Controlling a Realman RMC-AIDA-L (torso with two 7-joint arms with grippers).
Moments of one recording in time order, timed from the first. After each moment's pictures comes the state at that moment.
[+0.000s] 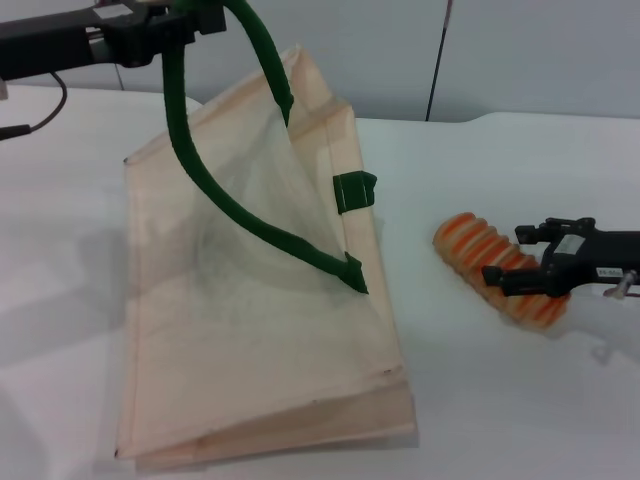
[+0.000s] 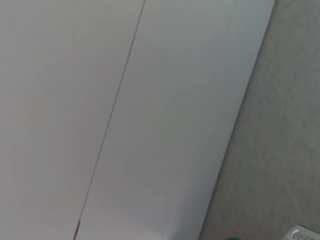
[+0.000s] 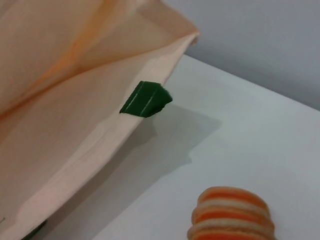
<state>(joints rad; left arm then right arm) -0.89 -1.85 2.86 -0.52 -0.58 1.86 -1.49 0.71 2.02 -0.59 -0.46 0.83 1.20 -1.76</state>
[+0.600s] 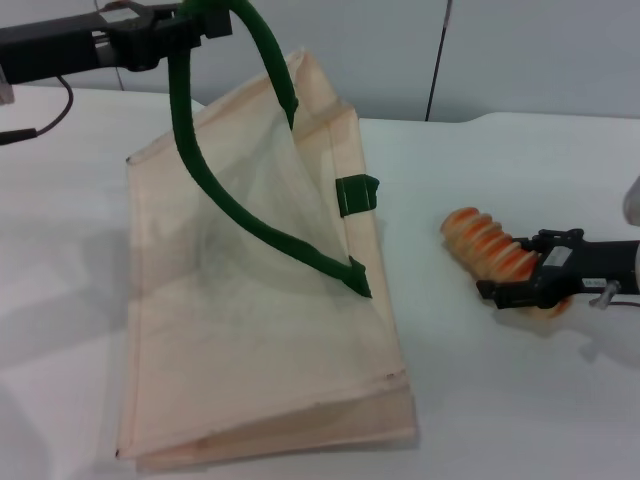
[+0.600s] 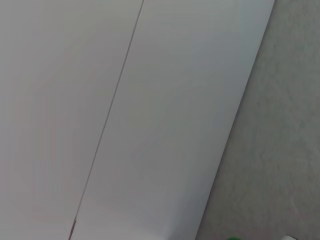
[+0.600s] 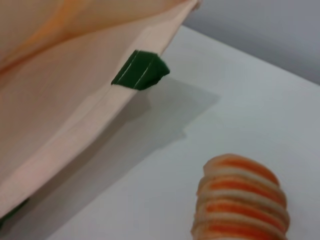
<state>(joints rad) -0.89 -1.86 2.86 -0.52 -0.58 1.86 -1.49 0.73 2.02 -0.68 -0.39 0.84 1.08 -1.77</state>
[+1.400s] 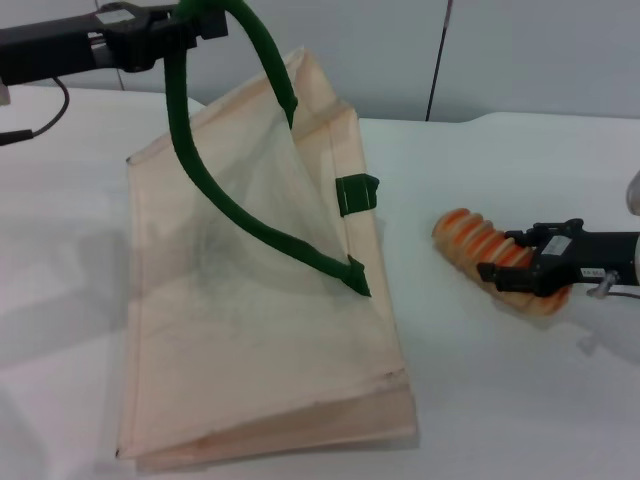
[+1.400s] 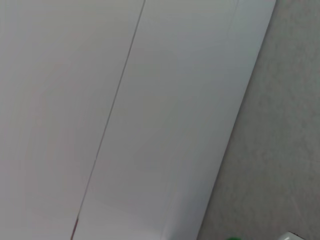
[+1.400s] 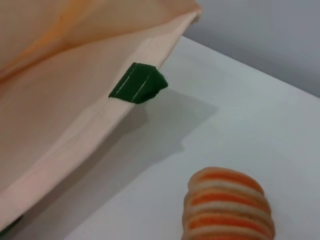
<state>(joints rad) -0.89 -1.86 2.86 -0.52 -0.58 1.86 -1.49 0.73 2.02 -0.69 -0.39 0.89 1.08 -1.78</state>
